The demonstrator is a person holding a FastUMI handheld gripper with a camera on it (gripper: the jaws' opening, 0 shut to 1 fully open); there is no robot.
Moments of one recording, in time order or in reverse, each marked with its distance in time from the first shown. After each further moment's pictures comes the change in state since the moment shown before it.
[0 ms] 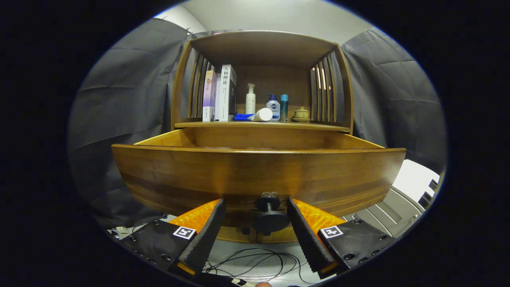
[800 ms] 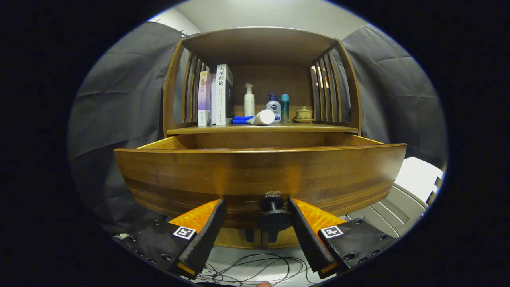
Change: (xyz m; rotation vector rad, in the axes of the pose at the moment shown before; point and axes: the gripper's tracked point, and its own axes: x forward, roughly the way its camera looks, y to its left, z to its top) arm 0.041 0.003 0.015 0.031 -0.011 -0.001
